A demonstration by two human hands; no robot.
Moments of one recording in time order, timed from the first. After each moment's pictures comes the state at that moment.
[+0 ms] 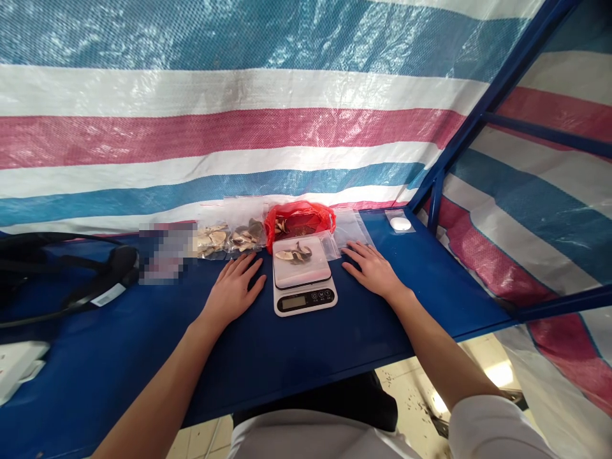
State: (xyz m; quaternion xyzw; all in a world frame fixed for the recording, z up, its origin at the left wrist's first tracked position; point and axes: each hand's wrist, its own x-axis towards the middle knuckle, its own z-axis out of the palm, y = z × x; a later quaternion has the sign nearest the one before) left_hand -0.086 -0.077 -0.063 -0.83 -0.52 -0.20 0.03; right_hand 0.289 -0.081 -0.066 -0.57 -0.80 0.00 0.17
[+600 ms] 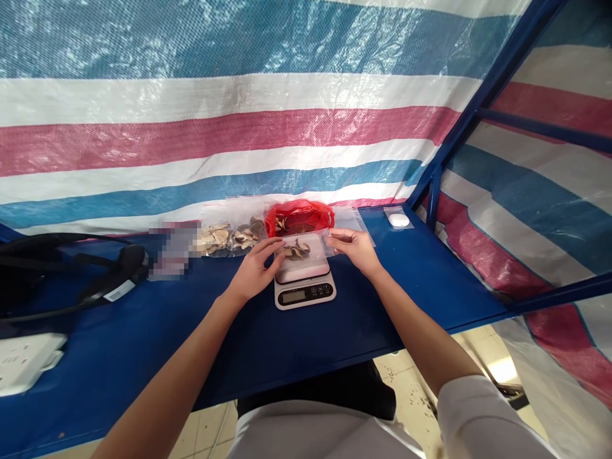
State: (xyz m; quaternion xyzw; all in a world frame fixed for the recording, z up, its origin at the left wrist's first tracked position) left_hand -0.038 -0.059 -0.027 -0.82 -0.43 -0.35 -0.14; right_hand 0.242 -0.046 -0.040 -0.51 -0.51 0.47 0.52
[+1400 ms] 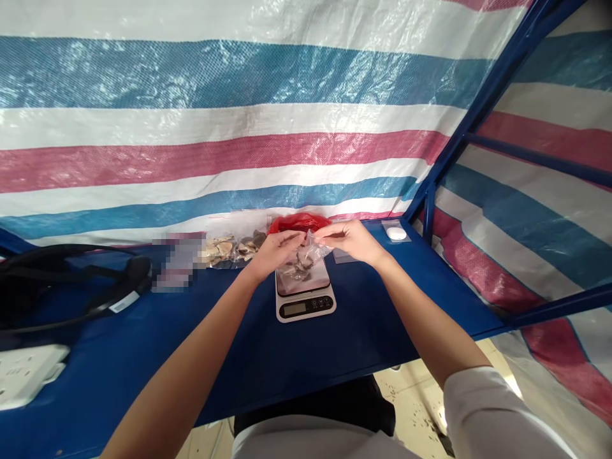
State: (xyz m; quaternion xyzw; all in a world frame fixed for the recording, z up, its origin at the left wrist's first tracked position) left_hand 0.008 -0.026 0.029 -0.67 -0.44 -0.38 -0.47; right_hand 0.239 -0.031 0.042 -0.37 -0.71 0.42 0.42
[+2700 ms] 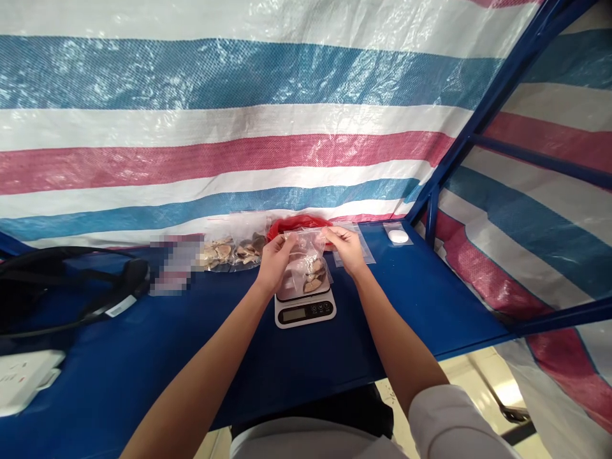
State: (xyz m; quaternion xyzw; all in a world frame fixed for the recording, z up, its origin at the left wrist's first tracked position) left_hand 0.033 -0.033 0.009 -0.42 -0.41 -0.58 -0.57; right_hand 0.210 -0.014 -0.009 -0.39 -0.45 0.50 0.62
